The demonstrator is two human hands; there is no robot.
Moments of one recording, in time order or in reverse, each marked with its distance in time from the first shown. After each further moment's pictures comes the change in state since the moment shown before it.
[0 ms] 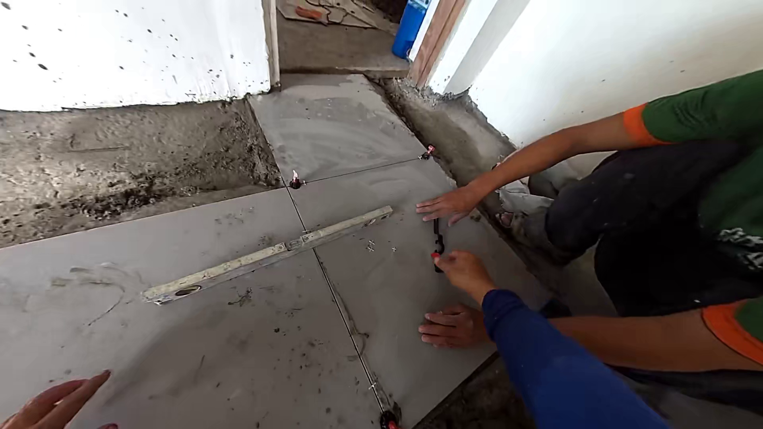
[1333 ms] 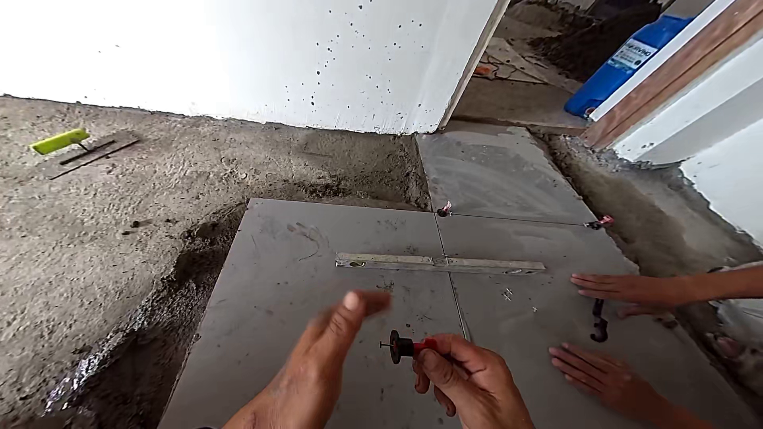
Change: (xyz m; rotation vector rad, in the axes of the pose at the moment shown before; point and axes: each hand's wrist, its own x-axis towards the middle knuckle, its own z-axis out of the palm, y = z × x) left_hand -0.057 0.165 -0.068 -1.196 0.277 0.353; right_hand -0.322 -0.227 0.045 0.924 -0.569 -0.899
